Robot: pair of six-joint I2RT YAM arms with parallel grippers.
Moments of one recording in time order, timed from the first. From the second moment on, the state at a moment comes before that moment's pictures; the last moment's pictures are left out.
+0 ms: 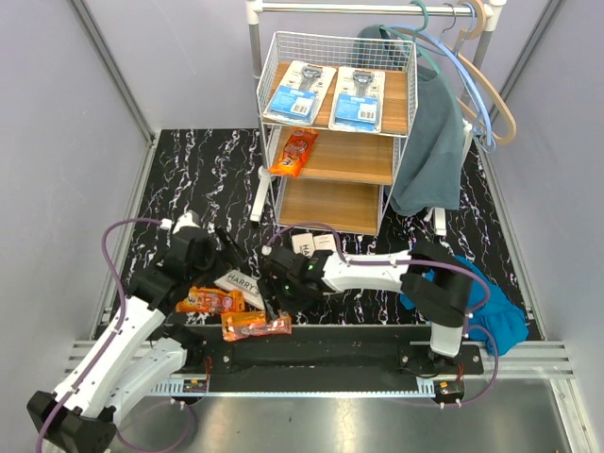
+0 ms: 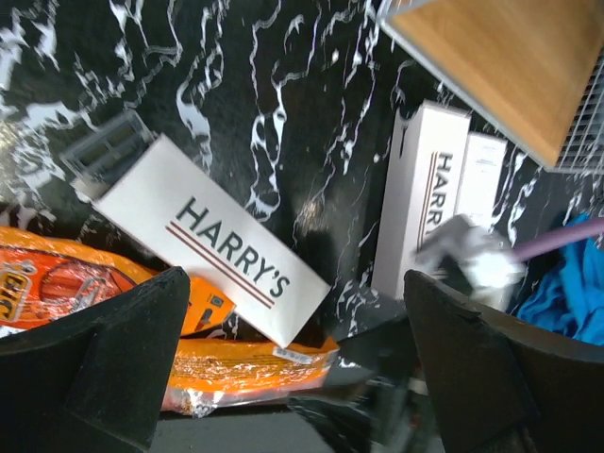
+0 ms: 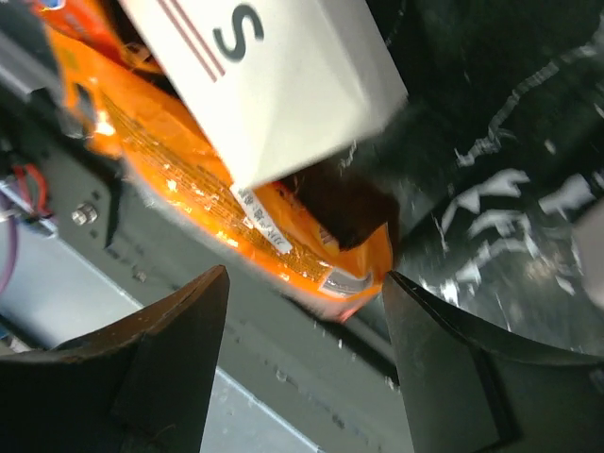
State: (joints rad) left arm -0.47 0.70 0.68 -0.77 -0.13 -0.89; right arm 1.16 1.83 1.18 -0.41 -0.20 0.75
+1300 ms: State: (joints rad) left arm -0.34 0.65 0.77 -0.64 0.27 -0.72; right arm 1.18 1.28 0.93 -0.31 0.09 1.00
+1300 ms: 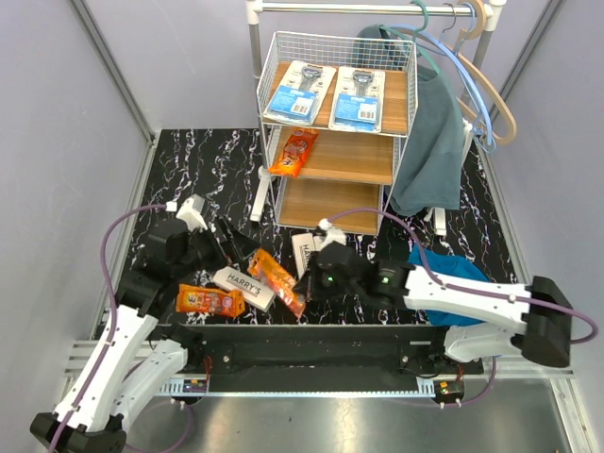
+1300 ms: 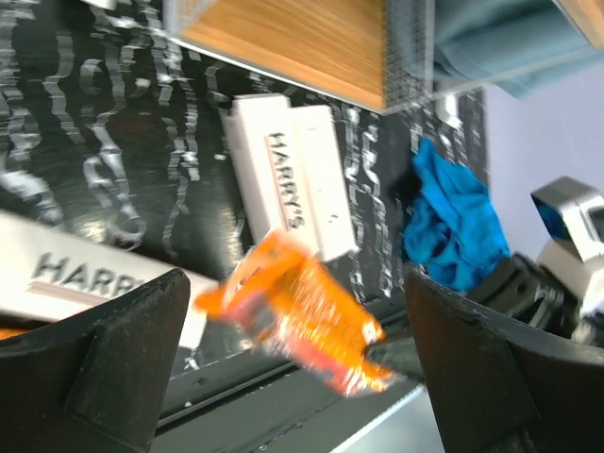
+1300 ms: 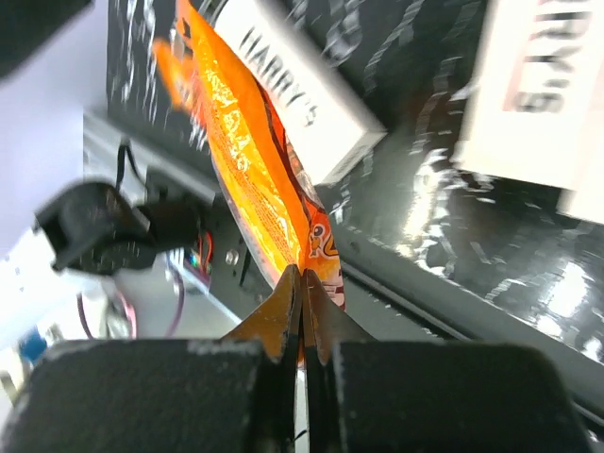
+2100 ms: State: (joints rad) left arm -0.36 0.64 0.45 -0.11 0.59 -0.90; right arm 1.18 0.99 0.66 0.00 0.32 1.13
